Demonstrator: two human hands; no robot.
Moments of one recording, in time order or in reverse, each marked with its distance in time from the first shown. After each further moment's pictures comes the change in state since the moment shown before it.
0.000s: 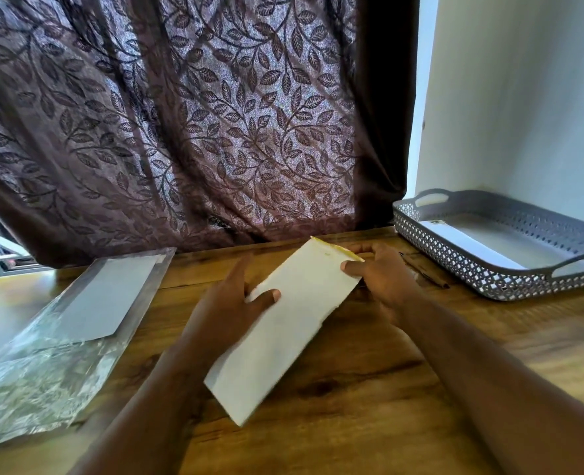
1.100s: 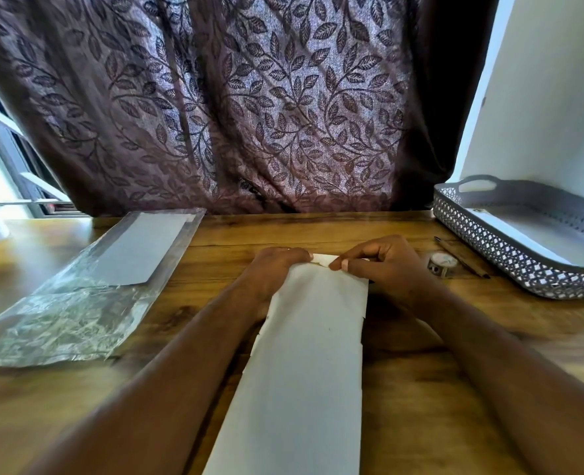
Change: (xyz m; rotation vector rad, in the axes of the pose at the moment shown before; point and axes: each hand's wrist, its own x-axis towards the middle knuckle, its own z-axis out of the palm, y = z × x) left_hand 0.007 0.015 0.015 -0.788 -0.112 -0.446; right_hand -0.013 0.013 0.015 -0.383 -0.410 -0.427
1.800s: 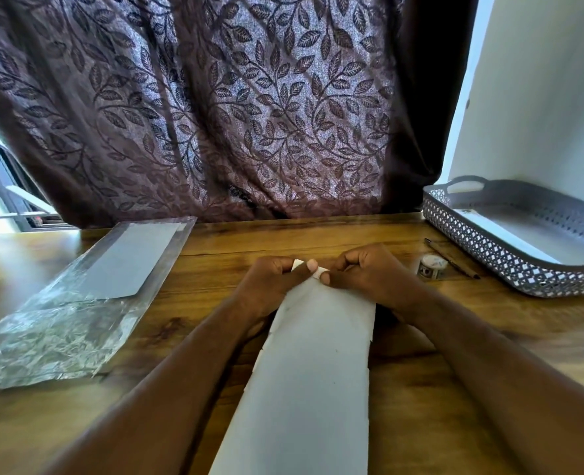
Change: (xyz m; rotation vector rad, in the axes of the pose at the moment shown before) left_hand -0.007 -0.012 0.004 -0.019 -0.183 0.228; right_hand 0.004 -0.005 0.007 -0.019 -0.035 0.213
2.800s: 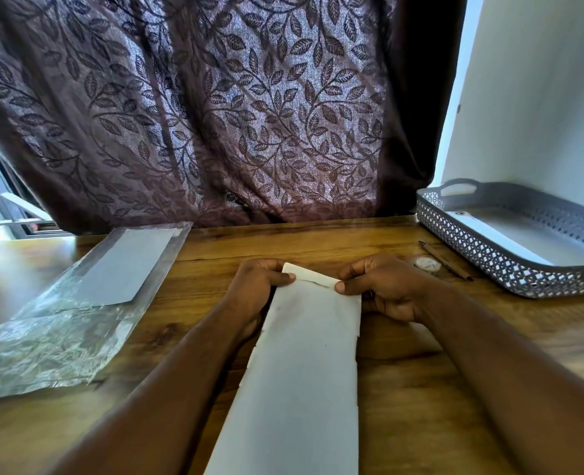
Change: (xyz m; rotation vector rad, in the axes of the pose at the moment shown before) left_hand 0.004 0.001 -0.007 -0.135 0.080 -0.132; right_hand 0.002 0.006 -0.015 0.452 -0.120 0.424
